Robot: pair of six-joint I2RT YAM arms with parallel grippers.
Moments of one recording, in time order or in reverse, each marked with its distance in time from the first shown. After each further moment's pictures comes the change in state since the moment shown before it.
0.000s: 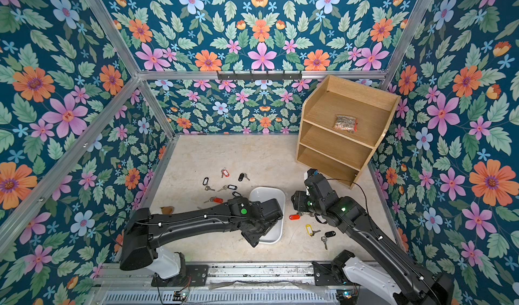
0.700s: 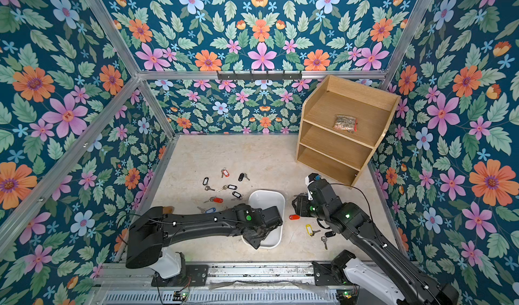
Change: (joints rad) left arm 0.018 0.043 -0.111 0.157 -0.032 -0.044; right arm 0.000 -0.060 -0.052 0.006 -0.040 0.000
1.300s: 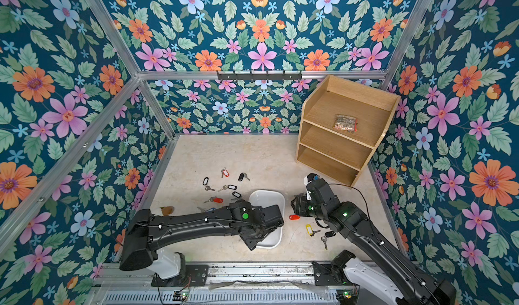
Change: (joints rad) left arm -0.054 -0.061 0.091 -0.209 0.016 0.073; right arm 0.000 0.016 -0.011 0.021 -0.011 0.011
